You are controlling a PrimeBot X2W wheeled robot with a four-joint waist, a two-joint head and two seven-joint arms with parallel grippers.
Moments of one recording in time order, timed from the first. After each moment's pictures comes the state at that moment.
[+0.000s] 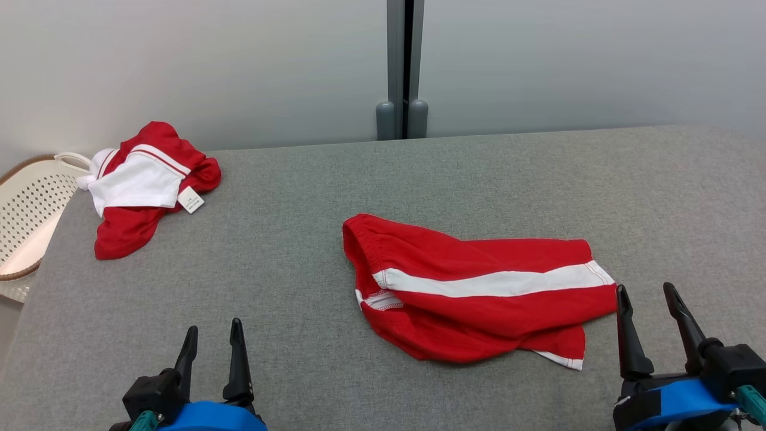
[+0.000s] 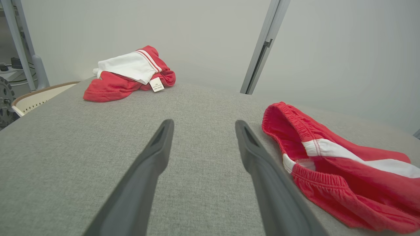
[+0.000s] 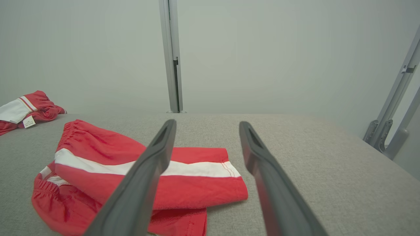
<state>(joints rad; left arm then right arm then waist) -0.02 0.06 -0.09 0.36 -0.31 -0.04 -0.26 -0.02 -0.05 -0.12 0.17 0.04 0.13 -0.26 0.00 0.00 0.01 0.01</state>
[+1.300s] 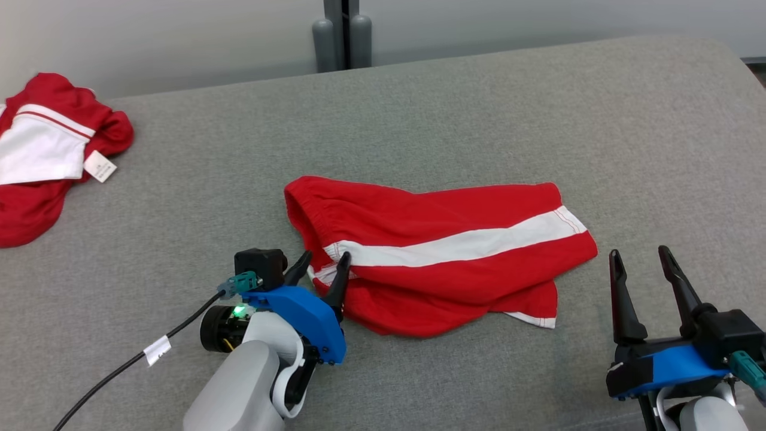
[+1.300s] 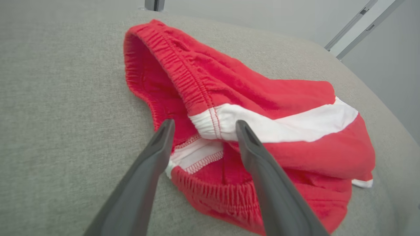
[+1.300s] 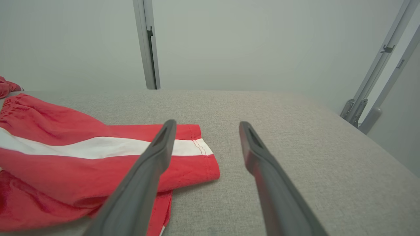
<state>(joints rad) -0.44 0.05 -0.46 0.67 -0.57 -0.09 -0.03 -0.11 -0.05 -0.12 0.20 0.01 0.13 -0.26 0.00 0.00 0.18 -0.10</state>
